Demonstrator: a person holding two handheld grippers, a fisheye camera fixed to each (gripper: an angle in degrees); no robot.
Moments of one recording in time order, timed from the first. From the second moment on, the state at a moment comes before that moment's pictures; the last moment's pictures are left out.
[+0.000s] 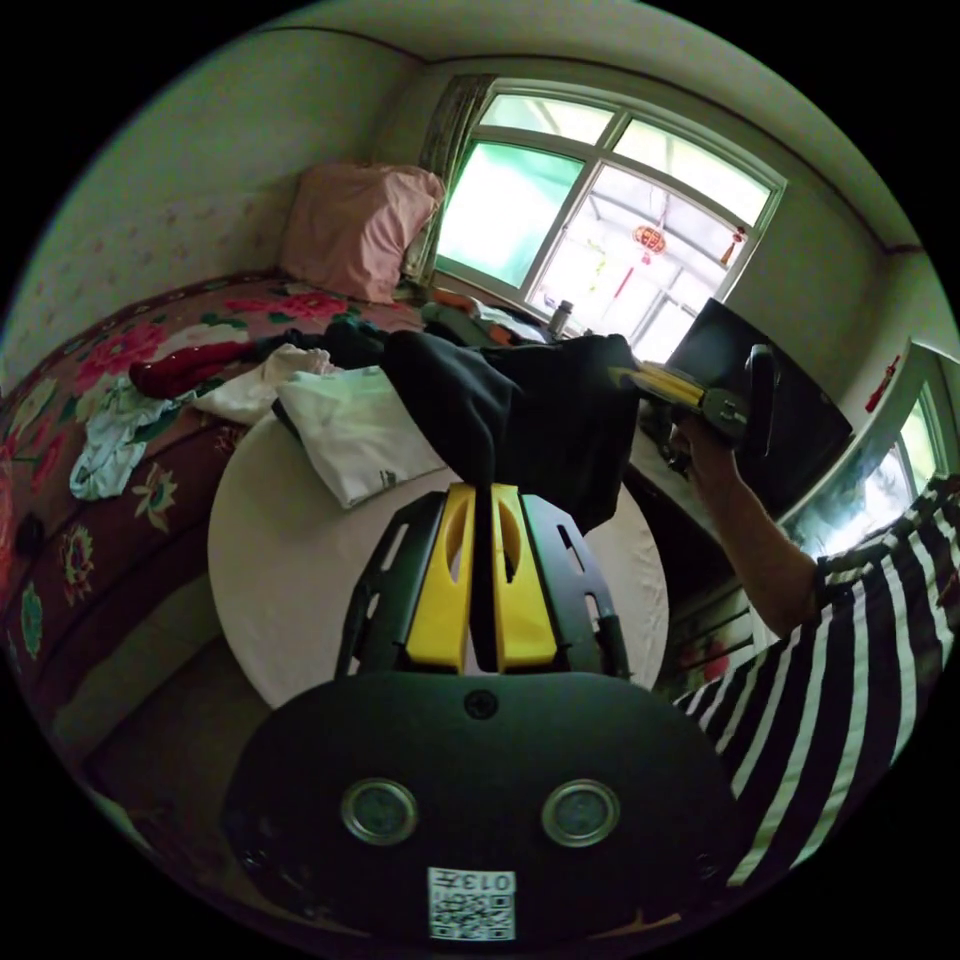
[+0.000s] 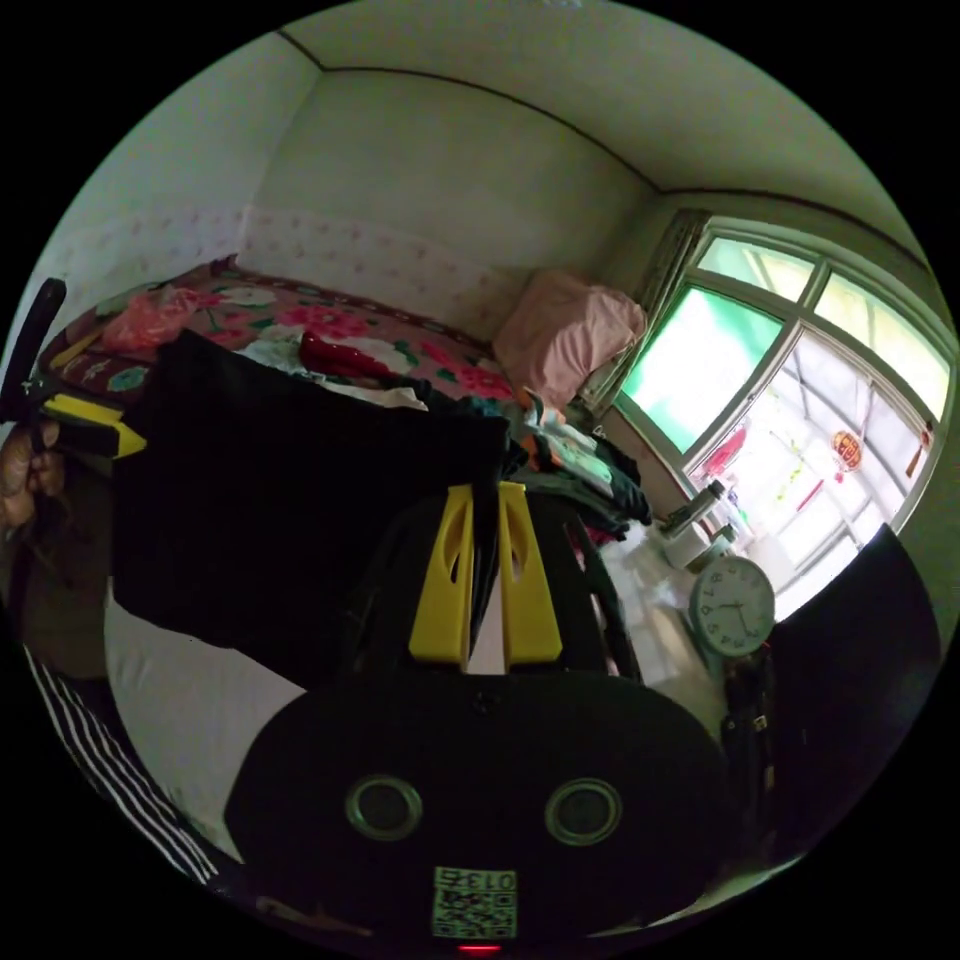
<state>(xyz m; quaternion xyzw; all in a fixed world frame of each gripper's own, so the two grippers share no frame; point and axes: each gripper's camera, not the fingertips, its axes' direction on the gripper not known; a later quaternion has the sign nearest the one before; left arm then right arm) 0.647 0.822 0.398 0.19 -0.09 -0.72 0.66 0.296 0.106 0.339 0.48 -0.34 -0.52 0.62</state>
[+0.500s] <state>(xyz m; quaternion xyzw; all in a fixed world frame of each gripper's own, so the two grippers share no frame) 0.443 1.195 0.520 0.14 -0.06 -0.67 0.73 -0.168 0.195 0.255 0.39 -0.18 -0.55 0.72</state>
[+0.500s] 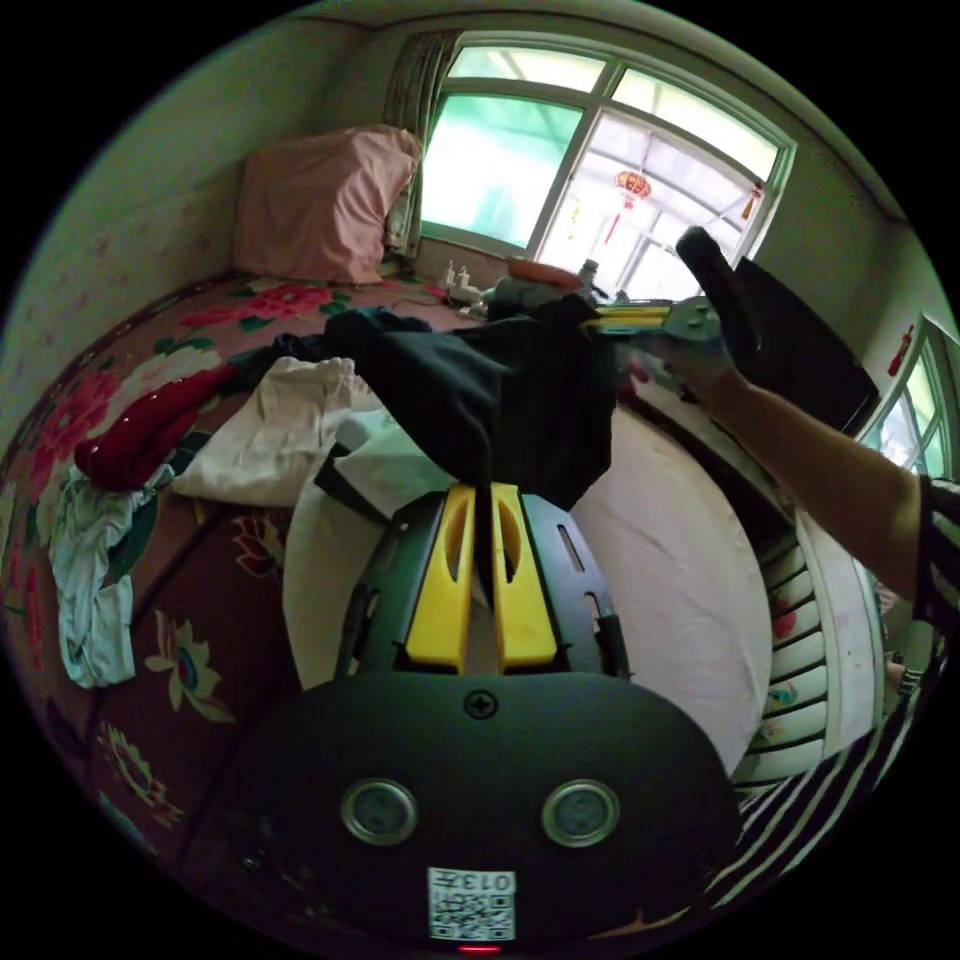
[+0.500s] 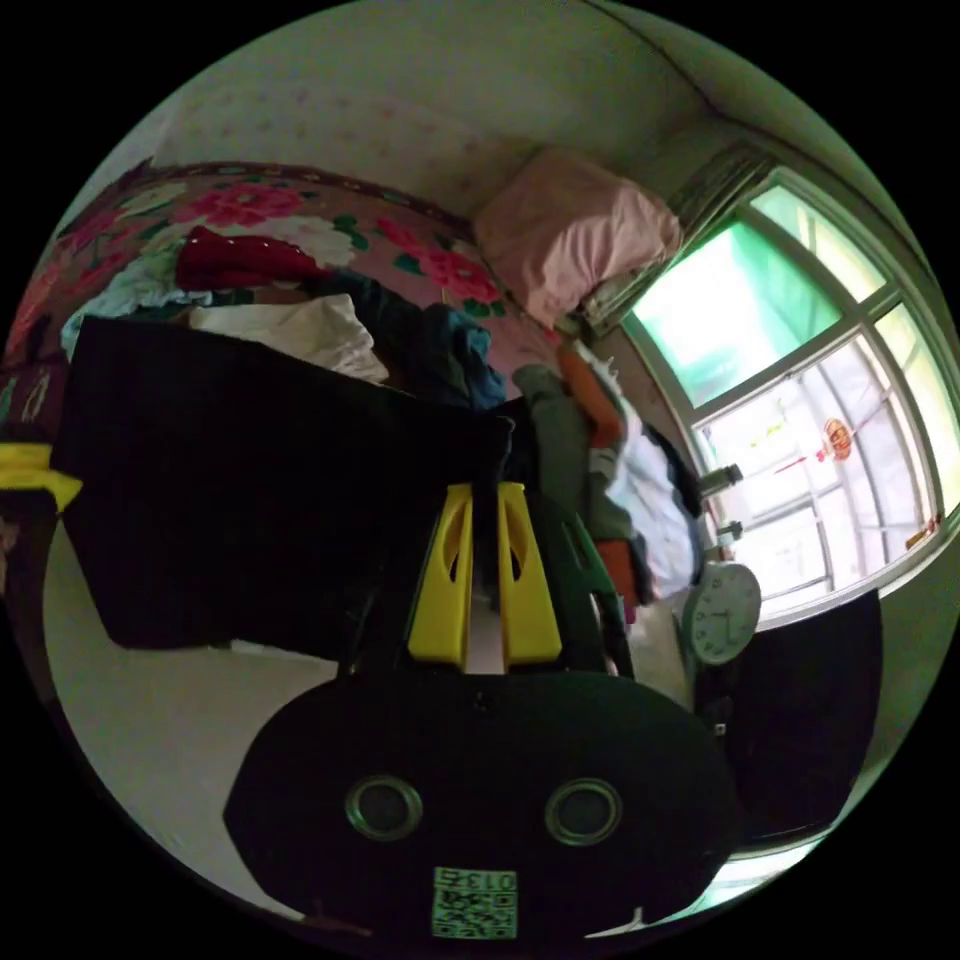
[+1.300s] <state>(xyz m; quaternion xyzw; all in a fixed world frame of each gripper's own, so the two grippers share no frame) 0.326 1.508 0.585 0.01 -0.18 -0.62 0.77 -0.392 0.362 0.257 0.31 -0.33 -0.50 0.74</state>
